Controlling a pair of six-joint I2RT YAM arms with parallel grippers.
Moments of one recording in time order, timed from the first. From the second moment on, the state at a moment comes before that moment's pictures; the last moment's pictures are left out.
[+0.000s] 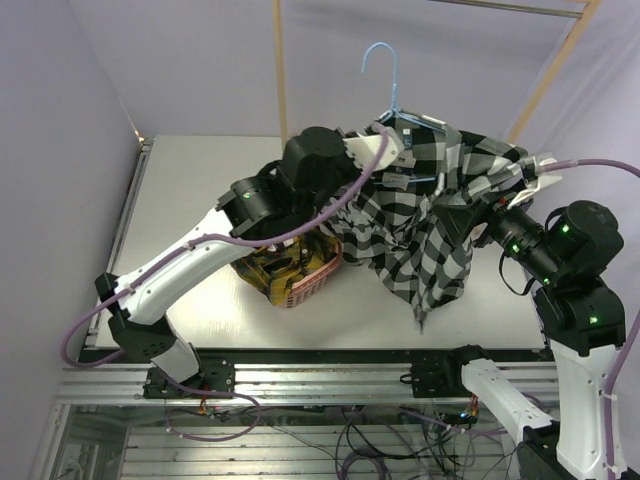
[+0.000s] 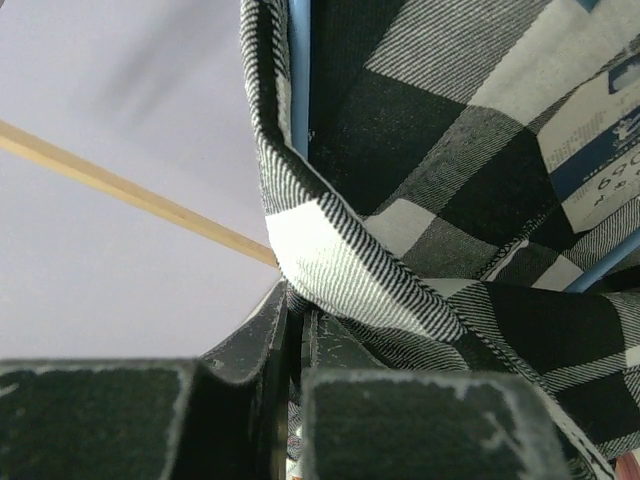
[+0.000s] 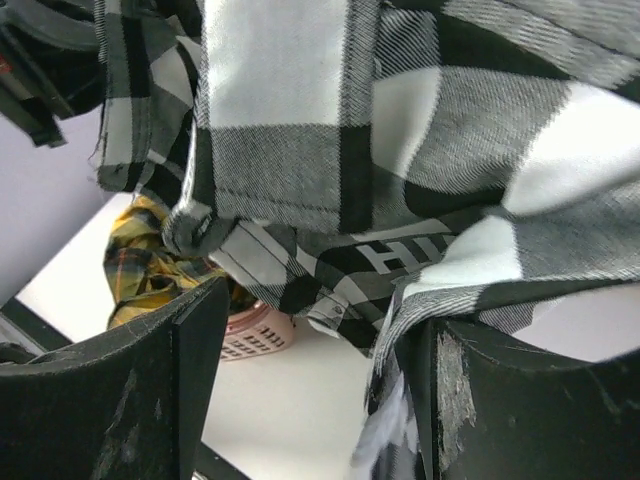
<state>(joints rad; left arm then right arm) -1.03 1.56 1.93 -0.55 -0.52 0.55 0.18 0.78 1.44 -0.73 -0.38 0.16</state>
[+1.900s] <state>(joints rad) -1.13 1.51 1.89 -0.62 -0.74 0.45 0.18 0.76 1.01 -0.33 -0.25 0.20</state>
